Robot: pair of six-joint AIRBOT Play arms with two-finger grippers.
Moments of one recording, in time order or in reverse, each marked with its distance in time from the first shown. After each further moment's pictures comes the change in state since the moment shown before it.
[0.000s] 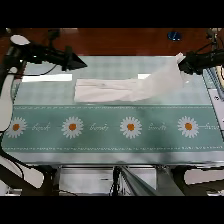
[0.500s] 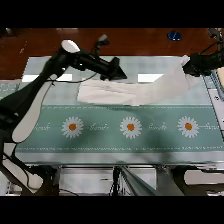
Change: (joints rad) left arm -0.408 -0.018 0.000 0.012 0.225 -0.148; right arm 0.000 0.077 0.002 -0.098 0.096 0.025
